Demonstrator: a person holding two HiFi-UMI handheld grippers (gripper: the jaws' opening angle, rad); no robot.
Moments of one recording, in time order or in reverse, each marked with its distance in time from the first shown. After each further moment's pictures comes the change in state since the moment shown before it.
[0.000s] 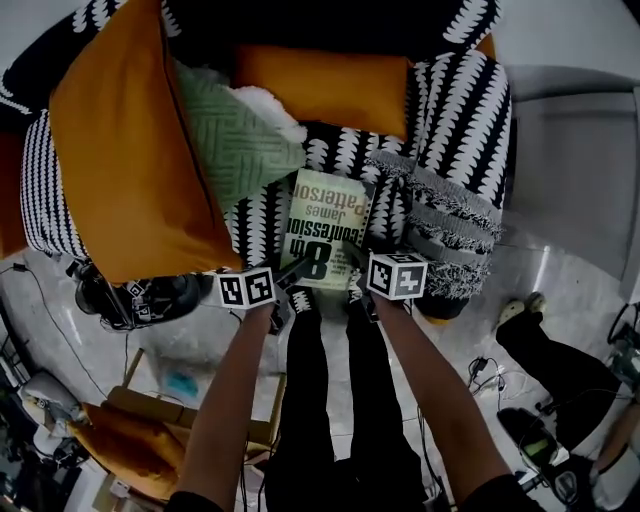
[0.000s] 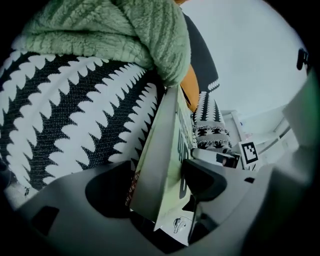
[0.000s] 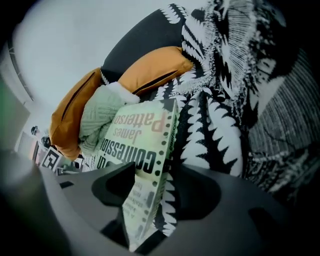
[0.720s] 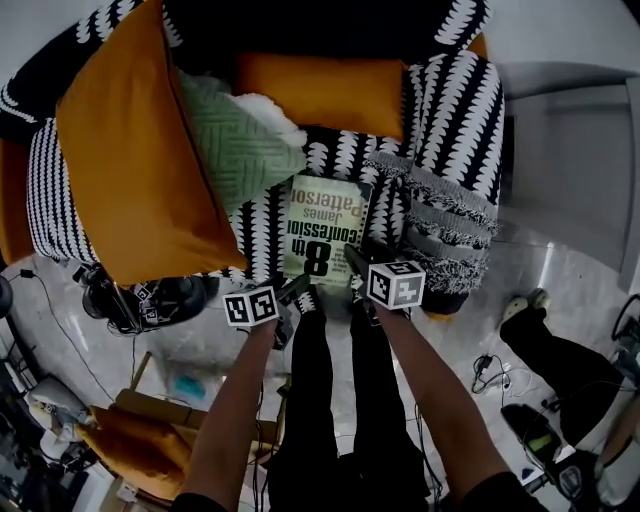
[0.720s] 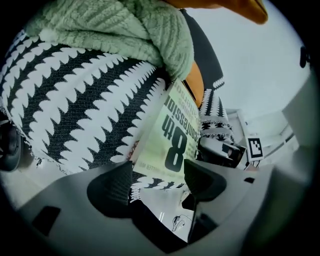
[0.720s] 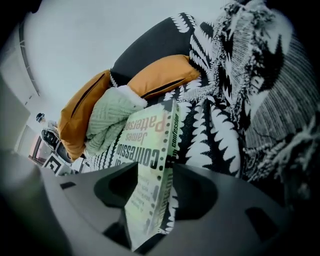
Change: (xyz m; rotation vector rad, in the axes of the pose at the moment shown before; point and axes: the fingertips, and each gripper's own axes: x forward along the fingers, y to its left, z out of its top) left arm -0.023 0.014 -0.040 -0.046 0.014 0.063; right arm -0.012 0.014 -0.005 -0.051 -0.059 0.020
